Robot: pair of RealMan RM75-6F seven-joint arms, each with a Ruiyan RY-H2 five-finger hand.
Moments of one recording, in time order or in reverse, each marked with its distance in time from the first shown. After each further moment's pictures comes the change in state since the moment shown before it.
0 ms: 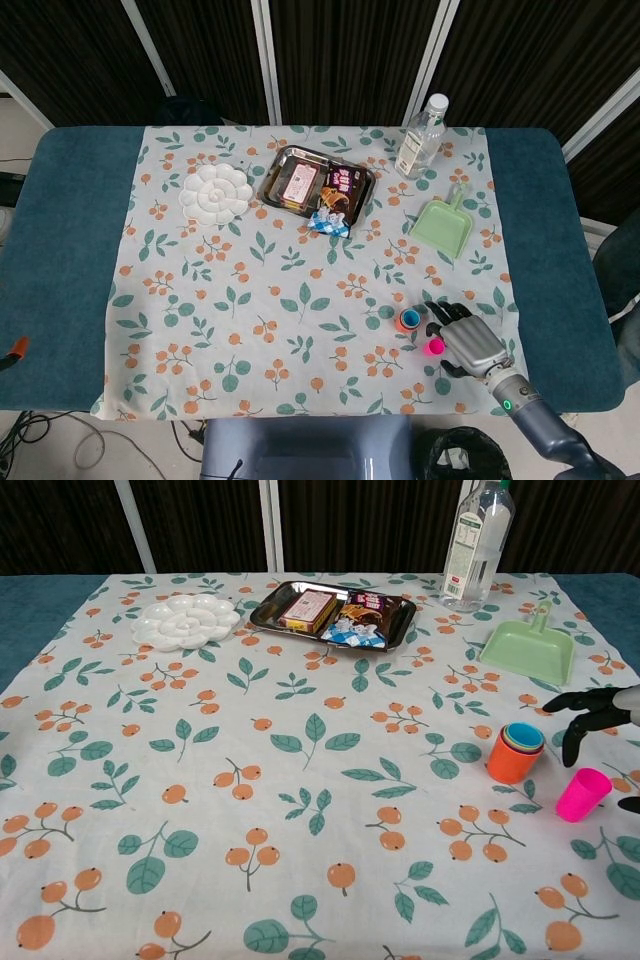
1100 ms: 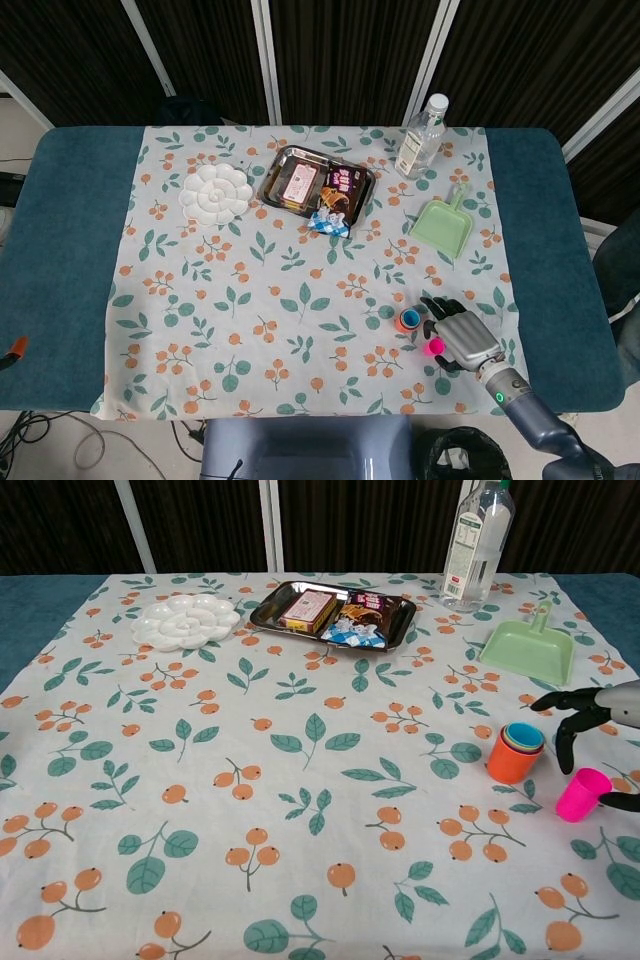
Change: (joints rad) left arm 0.001 -0.001 -0.001 0.002 -0.001 0.003 0.004; right arm -0.001 -0.041 0.041 0.042 0.025 -0.034 0.007
